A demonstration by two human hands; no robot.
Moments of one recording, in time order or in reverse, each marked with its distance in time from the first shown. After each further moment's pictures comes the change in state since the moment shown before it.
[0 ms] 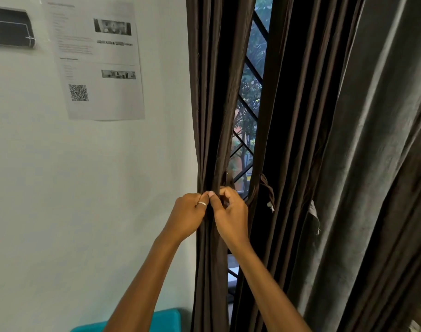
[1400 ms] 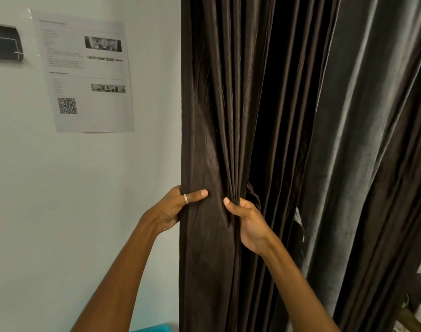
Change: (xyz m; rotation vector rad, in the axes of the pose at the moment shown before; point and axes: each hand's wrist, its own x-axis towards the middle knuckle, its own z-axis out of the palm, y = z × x) left_hand 0.038 0.013 -0.024 -0.764 -0.314 -0.159; right_hand 0.017 -0.027 -0.079 0.693 -0.417 0.518
